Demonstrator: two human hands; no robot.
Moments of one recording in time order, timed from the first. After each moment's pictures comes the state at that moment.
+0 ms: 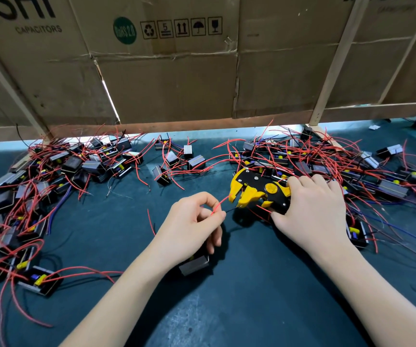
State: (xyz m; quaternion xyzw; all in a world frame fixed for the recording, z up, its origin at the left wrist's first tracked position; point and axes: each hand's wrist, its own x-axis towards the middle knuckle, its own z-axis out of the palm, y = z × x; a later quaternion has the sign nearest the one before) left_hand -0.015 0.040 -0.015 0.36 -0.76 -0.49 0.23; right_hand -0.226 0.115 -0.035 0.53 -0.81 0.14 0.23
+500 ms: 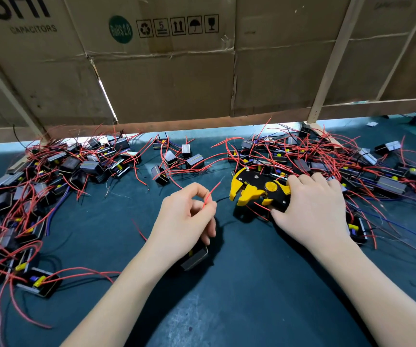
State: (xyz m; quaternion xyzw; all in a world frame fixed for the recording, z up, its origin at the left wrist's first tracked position) left_hand -0.014 0.040 -0.011 0.38 -0.75 -0.45 0.29; right_hand -0.229 0.115 -0.034 0.52 -0.82 0.12 0.21
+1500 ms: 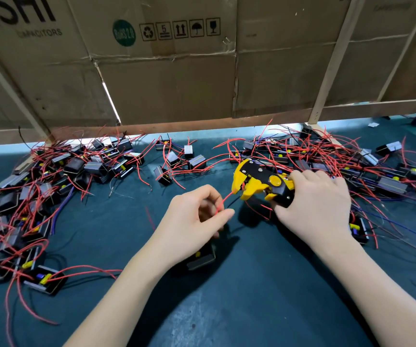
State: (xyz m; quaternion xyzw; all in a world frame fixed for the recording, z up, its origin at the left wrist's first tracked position) left_hand -0.012 0.042 -0.008 0.32 -0.82 -0.38 0.28; right_hand -0.224 0.115 -0.024 0.51 -0.83 0.15 0.19
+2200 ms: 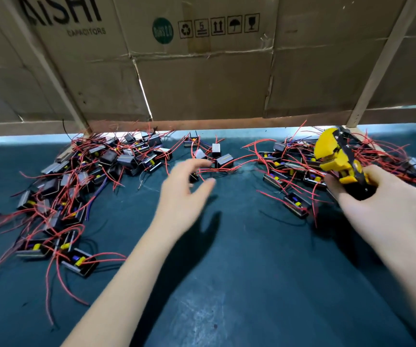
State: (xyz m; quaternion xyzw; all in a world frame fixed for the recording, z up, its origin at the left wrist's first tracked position) left_hand 0.010 -0.003 -0.013 0.42 -0.76 -0.28 0.41; right_hand -0.241 0.127 -0.007 0.40 -0.81 0.42 0.08
